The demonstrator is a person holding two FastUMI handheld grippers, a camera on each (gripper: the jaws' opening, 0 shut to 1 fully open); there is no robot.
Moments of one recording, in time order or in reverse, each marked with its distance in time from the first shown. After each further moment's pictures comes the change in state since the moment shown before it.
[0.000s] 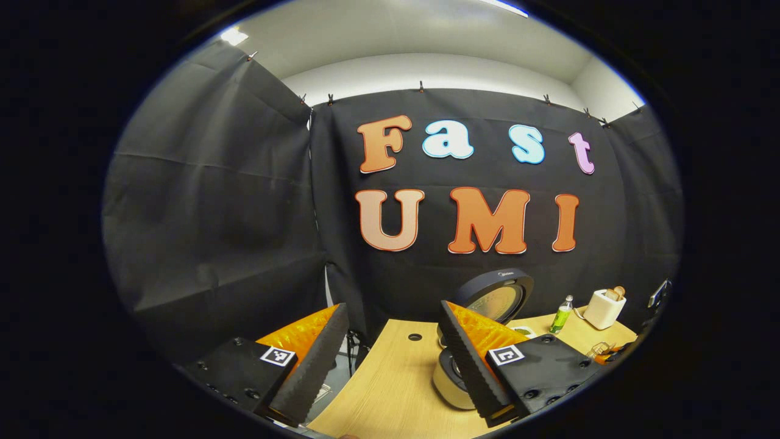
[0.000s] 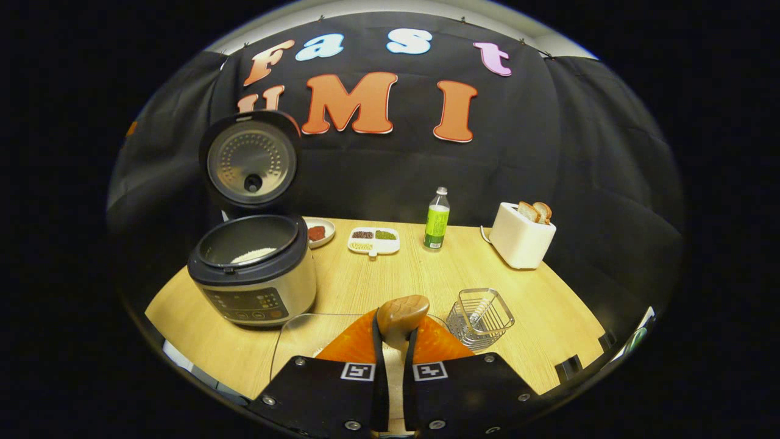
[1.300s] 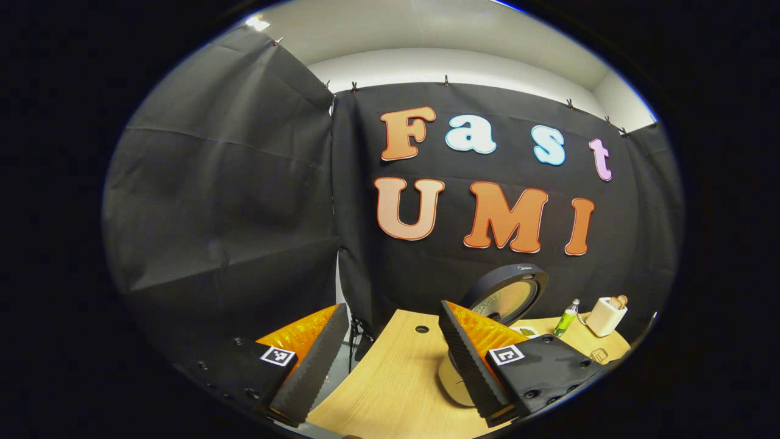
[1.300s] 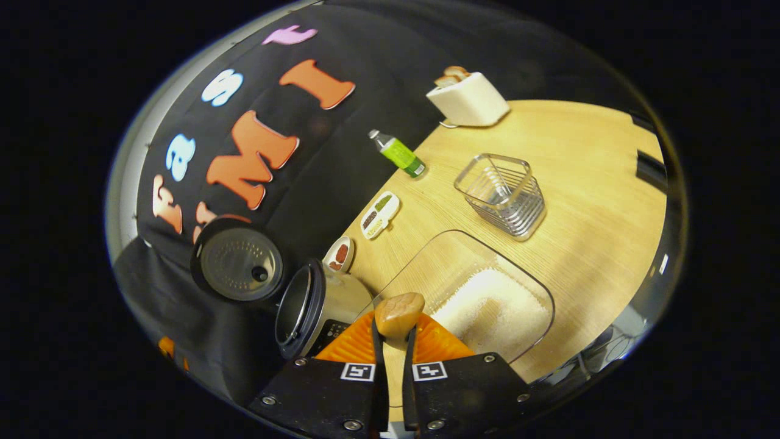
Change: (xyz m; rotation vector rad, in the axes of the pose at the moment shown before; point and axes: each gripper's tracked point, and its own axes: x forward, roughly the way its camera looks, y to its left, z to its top) left arm -0.001 0.024 -0.019 -0.075 0.035 0.040; right arm -0.004 0.014 -0.046 1.041 0.193 0.171
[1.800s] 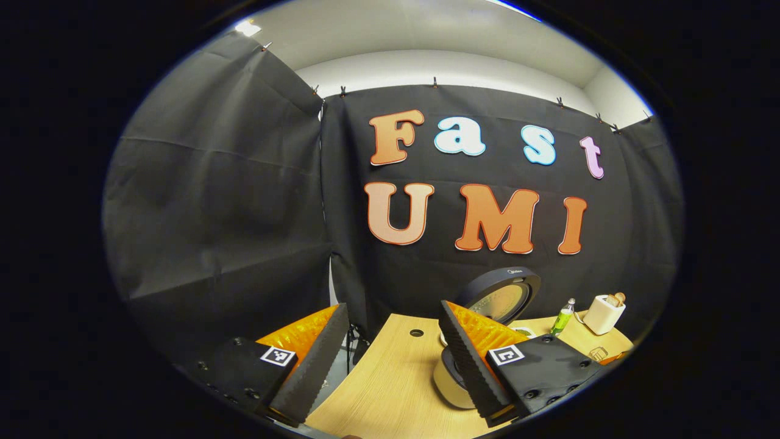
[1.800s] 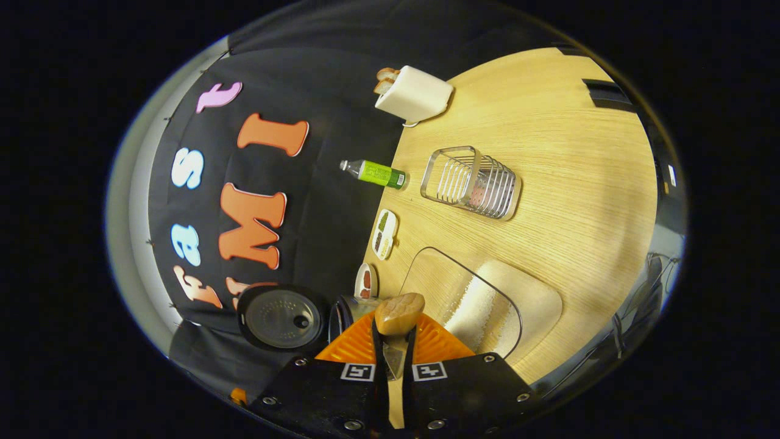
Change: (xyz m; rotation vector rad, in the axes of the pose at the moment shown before) left arm 0.002 -0.018 0.008 0.023 -0.017 -0.032; right arm -0.017 -0.009 0.030 0.371 -0.038 0.121
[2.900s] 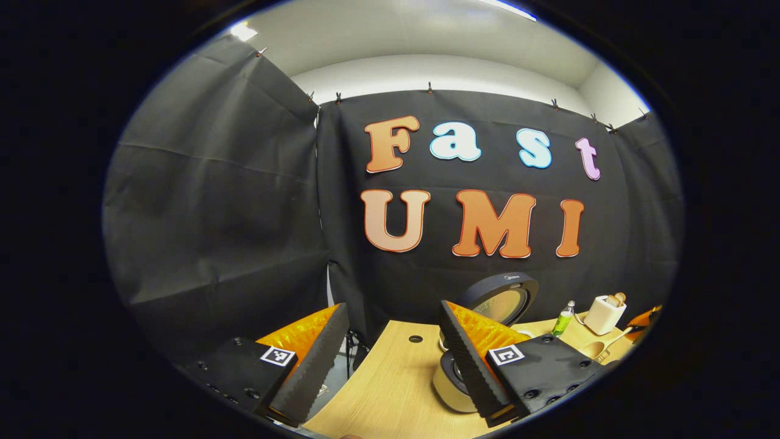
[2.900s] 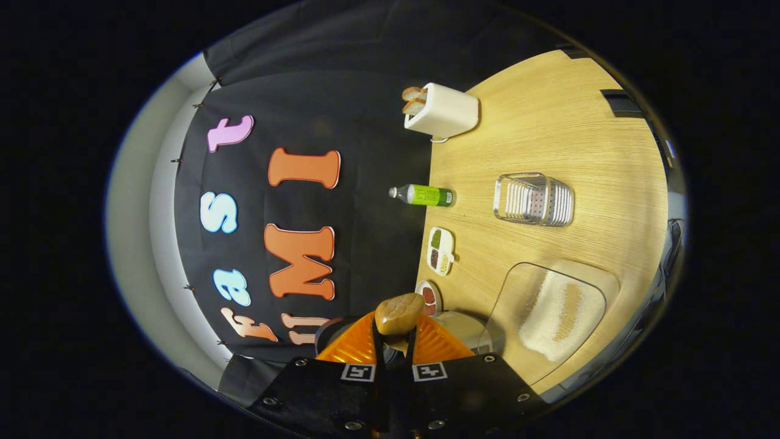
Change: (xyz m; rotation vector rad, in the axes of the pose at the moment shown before) left arm 0.003 -0.001 0.008 0.017 -0.031 -0.005; right arm -0.021 0.137 0.037 0.113 -0.040 0.128
